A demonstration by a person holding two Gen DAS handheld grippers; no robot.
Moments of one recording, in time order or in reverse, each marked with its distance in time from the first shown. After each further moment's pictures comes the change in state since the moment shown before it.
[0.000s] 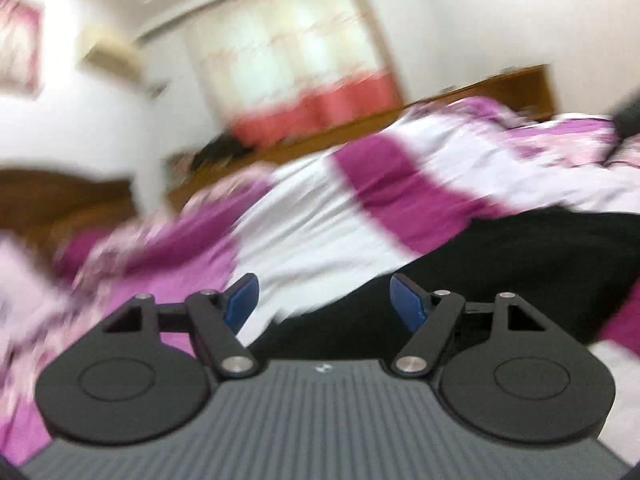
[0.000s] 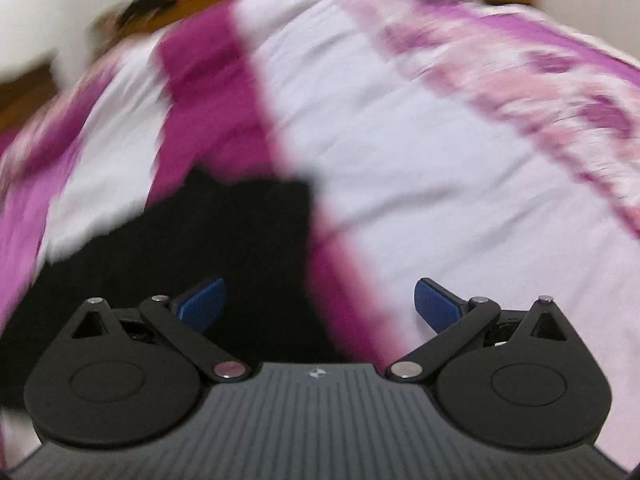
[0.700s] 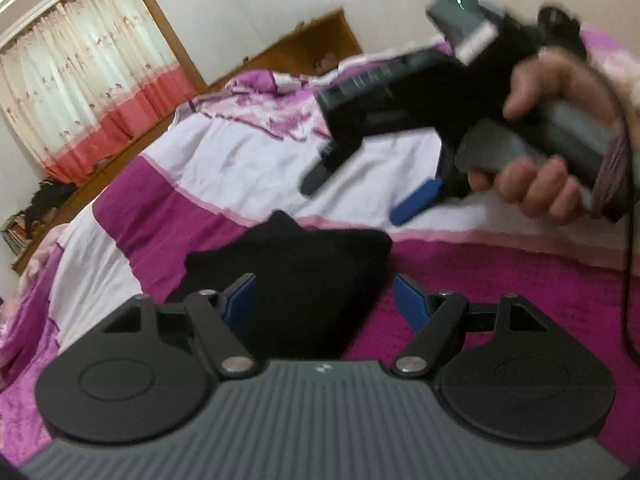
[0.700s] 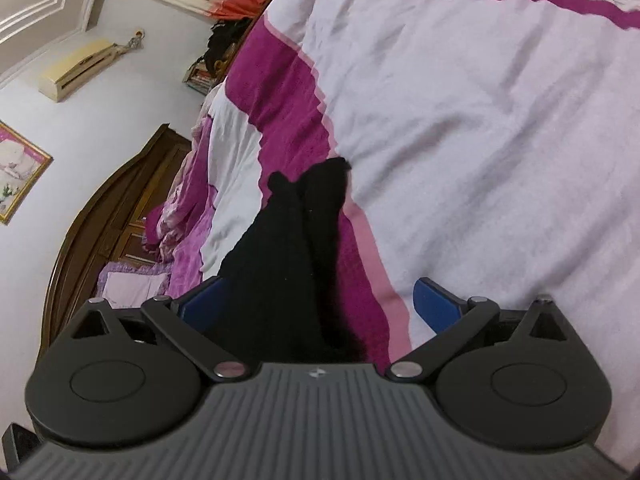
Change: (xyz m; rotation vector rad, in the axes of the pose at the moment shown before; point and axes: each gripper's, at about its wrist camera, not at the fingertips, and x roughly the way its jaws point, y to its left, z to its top) left arm 0.013 -0.202 0.043 0.344 0.133 -0.435; right arm 0.038 -0.122 -0.007 0.312 0.193 0.620
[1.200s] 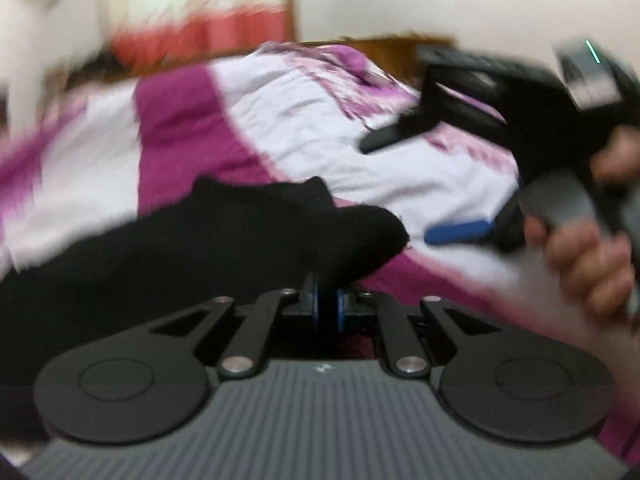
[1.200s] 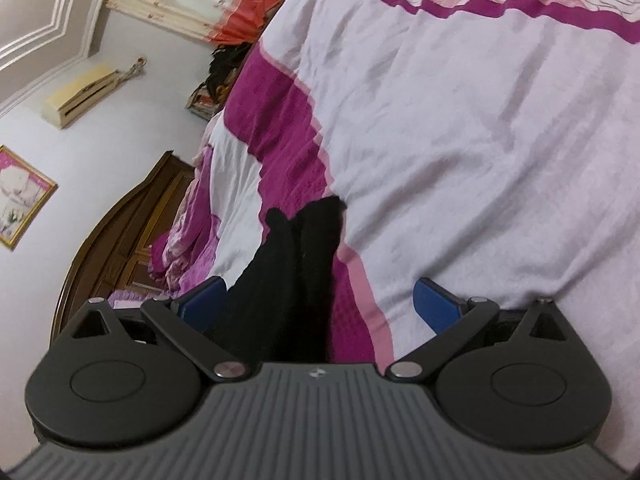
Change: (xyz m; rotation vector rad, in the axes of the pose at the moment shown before) left arm 0.029 0.034 -0.021 -0.622 -0.010 -0.007; right arm 0.010 -0.008 0.017 0.054 -0.078 0.012
